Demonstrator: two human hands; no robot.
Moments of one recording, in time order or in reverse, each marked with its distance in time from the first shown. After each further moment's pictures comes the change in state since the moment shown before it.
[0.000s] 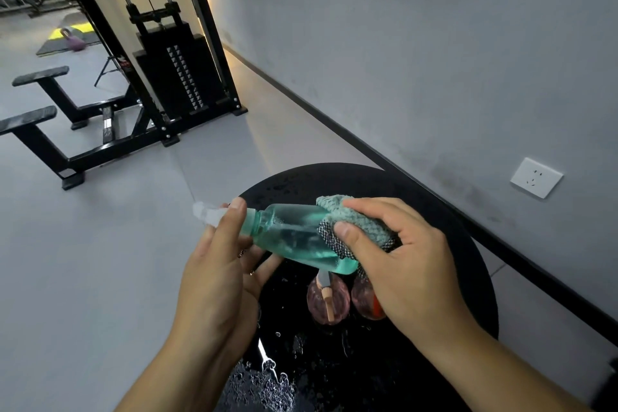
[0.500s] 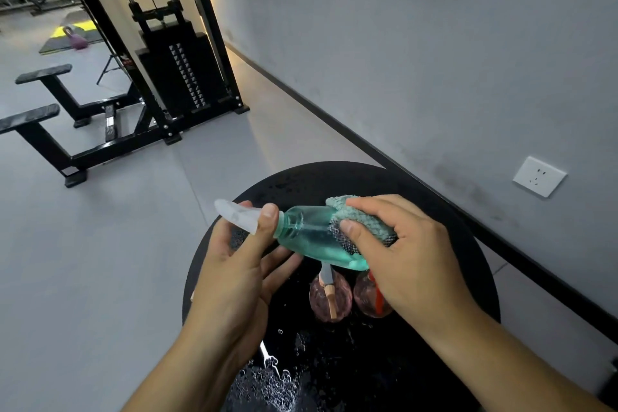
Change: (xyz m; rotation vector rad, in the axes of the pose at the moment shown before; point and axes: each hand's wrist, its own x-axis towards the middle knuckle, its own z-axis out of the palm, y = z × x) left_hand -0.008 -0.003 0.003 0.060 -0.102 -0.013; right_hand 0.007 0.007 -0.003 -0.219 -0.048 -0.033
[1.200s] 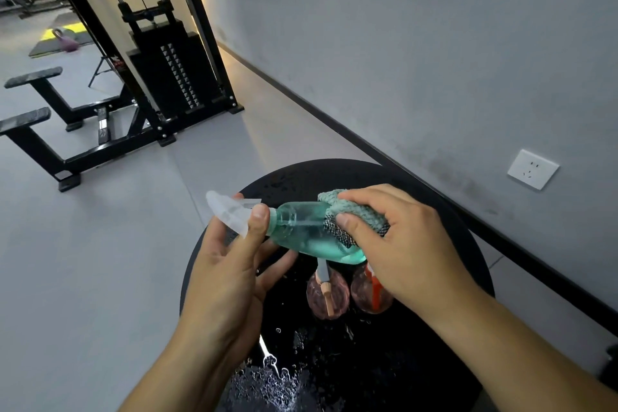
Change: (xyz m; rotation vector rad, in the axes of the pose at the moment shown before) left_hand 0.001 -0.004 -0.003 0.023 -0.038 0.057; right_hand 0.009 -0.006 -0.008 -0.035 -0.099 0.011
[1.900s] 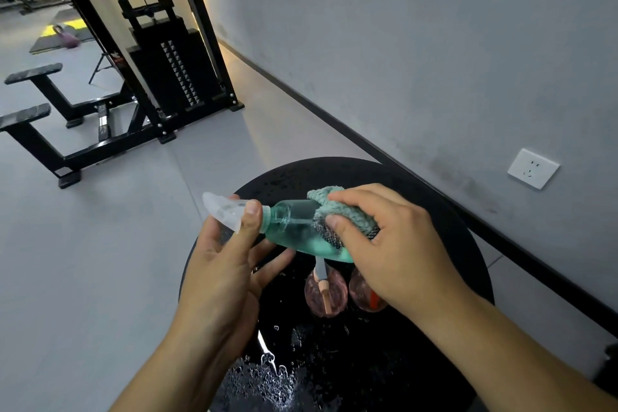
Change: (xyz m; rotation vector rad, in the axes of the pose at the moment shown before) left_hand 0.002 0.001 0.000 -0.003 0.016 -0.008; right_hand 0.000 0.001 0.006 -0.060 -0.002 -0.044
